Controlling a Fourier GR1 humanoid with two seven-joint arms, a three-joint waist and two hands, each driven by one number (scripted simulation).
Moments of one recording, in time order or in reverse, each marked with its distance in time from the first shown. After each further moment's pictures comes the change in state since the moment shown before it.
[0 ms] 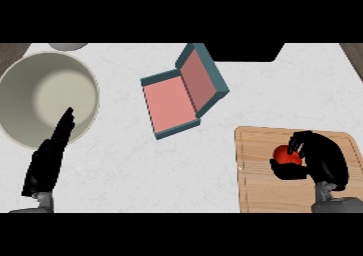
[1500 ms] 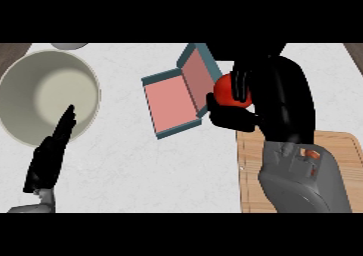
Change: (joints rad) left arm -0.022 -0.014 0.013 0.005 -0.015 -0.016 0.009; right arm -0.575 0.281 0.078 -0.267 0.055 0.159 0.240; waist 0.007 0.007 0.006
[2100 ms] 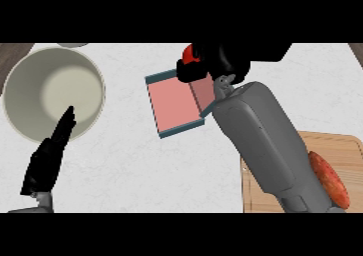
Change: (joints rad) left arm 0.018 0.002 -0.002 -0.026 -0.001 -0.020 -0.012; right arm -0.334 0.022 -0.048 0.614 -0.088 -0.206 -0.039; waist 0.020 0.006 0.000
